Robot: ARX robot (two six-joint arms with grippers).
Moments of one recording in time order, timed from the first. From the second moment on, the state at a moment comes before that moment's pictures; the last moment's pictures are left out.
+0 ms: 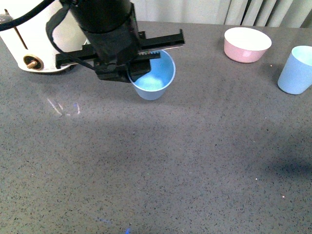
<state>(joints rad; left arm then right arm) -0.51 2.07 1.42 -0.40 -0.11 -0.59 0.00 0.01 0.02 0.00 0.00 0.00</state>
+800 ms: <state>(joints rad) -0.74 2.19 1.53 -0.45 -0.10 -0.66 0.00 0.01 0.02 0.00 0.00 0.00</state>
